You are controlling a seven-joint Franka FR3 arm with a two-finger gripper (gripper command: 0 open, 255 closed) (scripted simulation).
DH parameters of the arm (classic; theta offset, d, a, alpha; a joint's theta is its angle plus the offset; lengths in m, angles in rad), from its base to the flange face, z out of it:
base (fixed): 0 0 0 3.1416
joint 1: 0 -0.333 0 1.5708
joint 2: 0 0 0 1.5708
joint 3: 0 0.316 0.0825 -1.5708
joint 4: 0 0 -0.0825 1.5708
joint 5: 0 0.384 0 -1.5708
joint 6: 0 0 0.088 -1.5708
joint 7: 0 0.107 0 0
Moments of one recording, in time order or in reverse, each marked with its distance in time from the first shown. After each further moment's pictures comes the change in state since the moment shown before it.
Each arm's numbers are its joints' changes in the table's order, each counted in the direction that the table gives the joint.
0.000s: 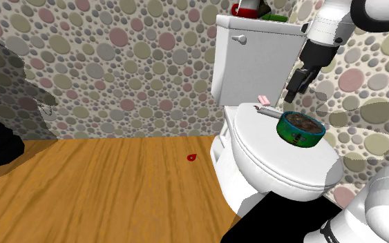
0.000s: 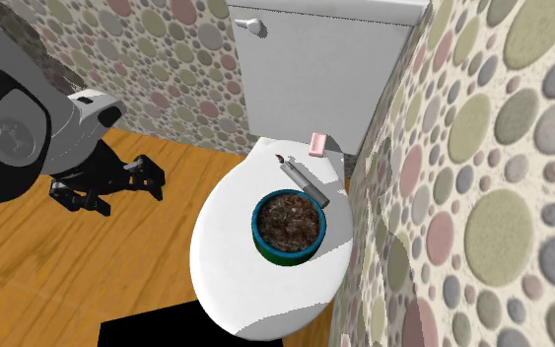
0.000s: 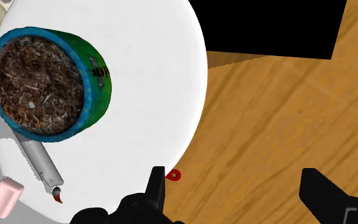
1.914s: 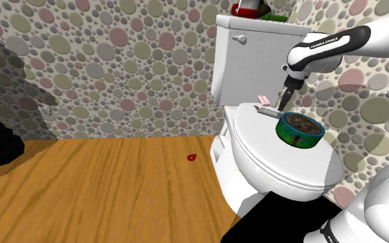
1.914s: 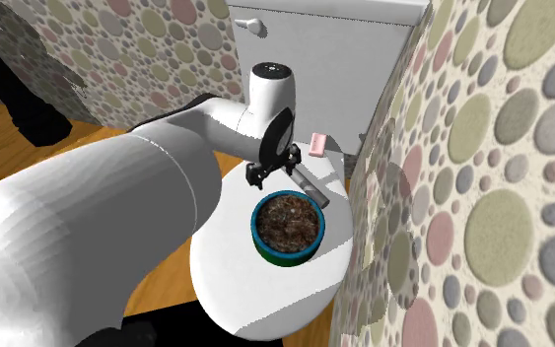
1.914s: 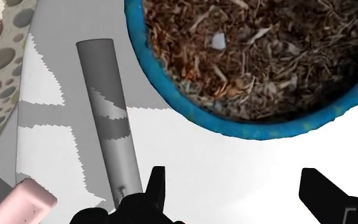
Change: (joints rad) arm 0.015 0.733 -0.596 -0.200 0.057 -0.509 -0.823
